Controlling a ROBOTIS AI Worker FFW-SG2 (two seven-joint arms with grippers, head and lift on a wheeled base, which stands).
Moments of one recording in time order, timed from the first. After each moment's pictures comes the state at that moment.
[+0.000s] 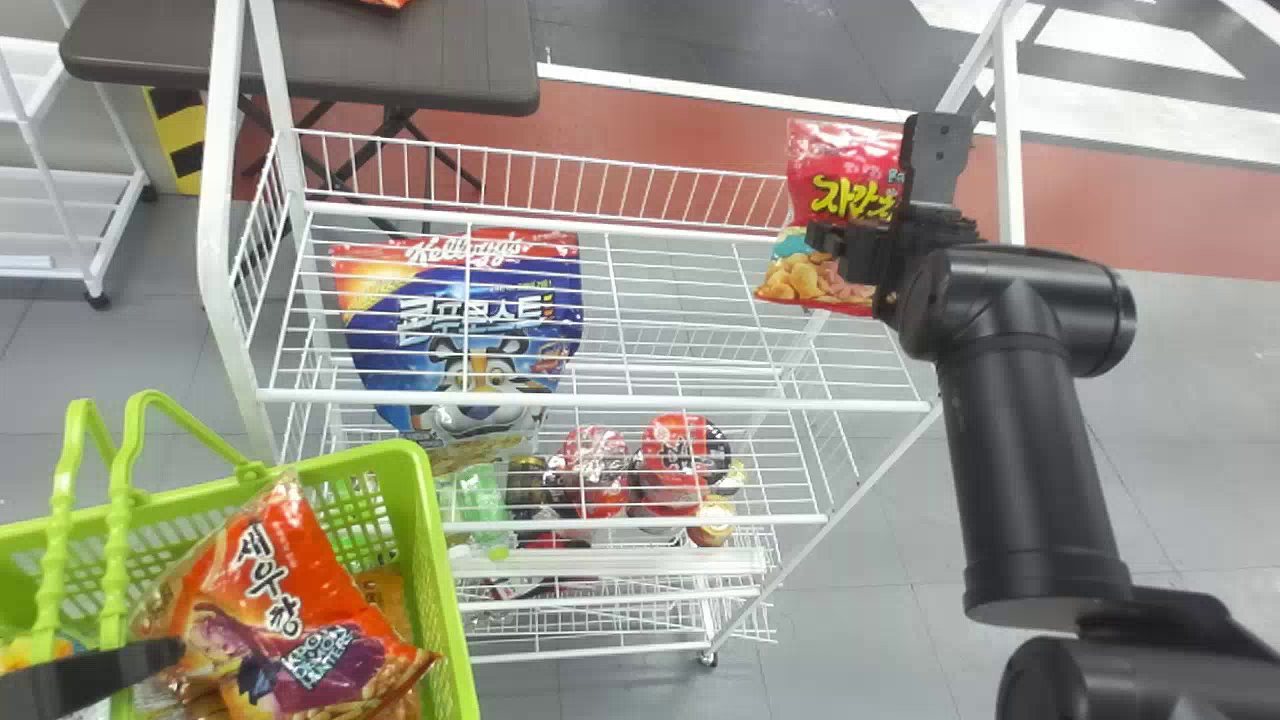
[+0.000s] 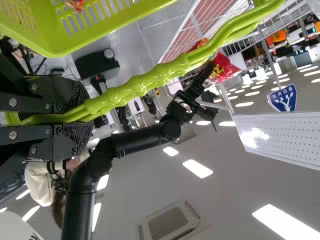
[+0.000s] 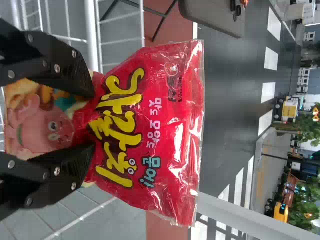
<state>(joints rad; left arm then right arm) 0.38 0.26 0.41 -1.96 0.47 1.28 -1.57 -0.45 -0.17 -0.16 -1.30 0.02 0.72 0.05</state>
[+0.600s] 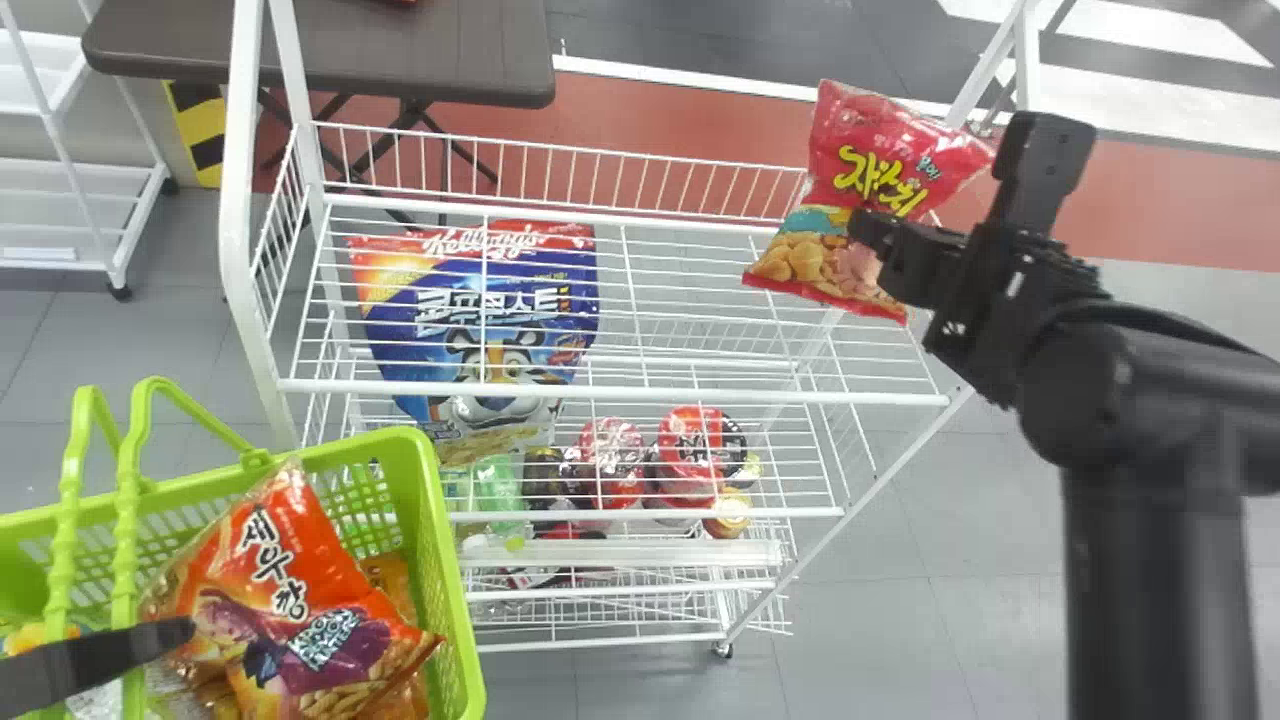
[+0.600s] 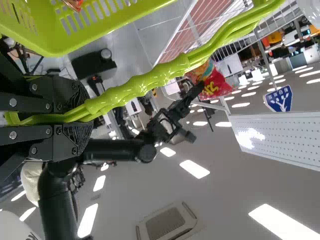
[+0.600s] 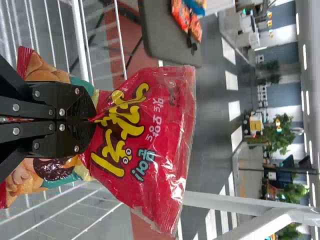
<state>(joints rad) 0.39 0.25 0.45 -1.97 0.47 1.30 -1.57 -0.10 -0.19 -0.24 -1.98 -0.31 0.98 0.05</state>
